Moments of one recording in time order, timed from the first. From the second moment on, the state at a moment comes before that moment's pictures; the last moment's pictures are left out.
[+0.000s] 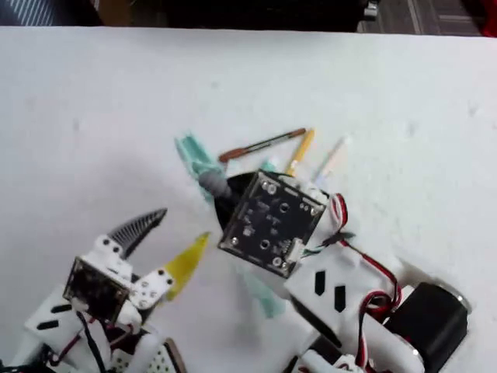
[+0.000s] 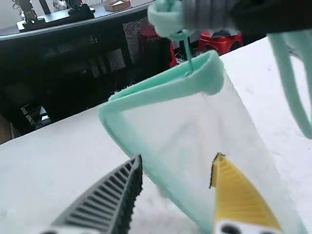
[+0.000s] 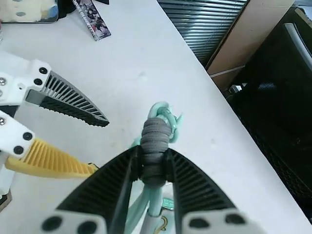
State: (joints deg) left arm 20.9 -104.8 54.5 76.0 -7.2; right arm -47.2 -45.1 -10.5 91.2 27.9
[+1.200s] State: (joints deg) left arm -9.4 -104.7 65.1 51.3 4.2; right arm -51.9 -46.4 -9.1 91.8 27.9
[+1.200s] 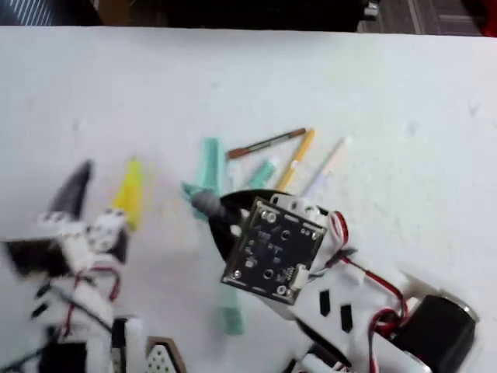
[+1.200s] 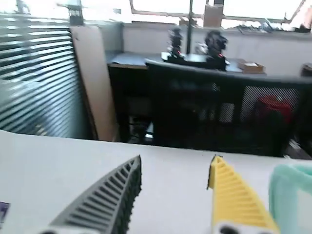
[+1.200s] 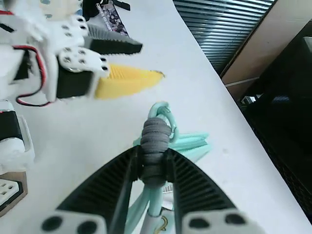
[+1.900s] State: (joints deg) left arm 23.0 -105.1 34.5 83.8 3.5; right arm -52.1 -41.2 -3.6 82.3 27.9
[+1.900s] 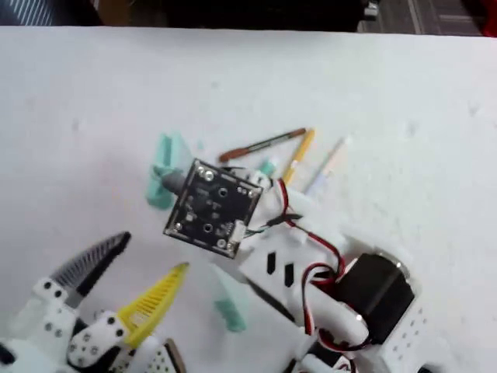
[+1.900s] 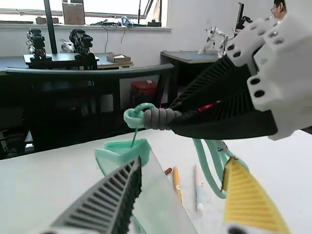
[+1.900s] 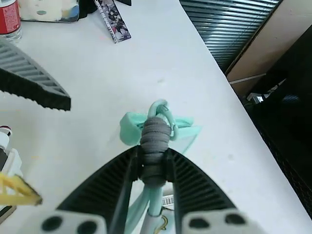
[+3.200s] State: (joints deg) left arm 18.1 -105.0 82.4 39.6 3.4; right arm -49.5 -48.1 4.7 80.6 27.9
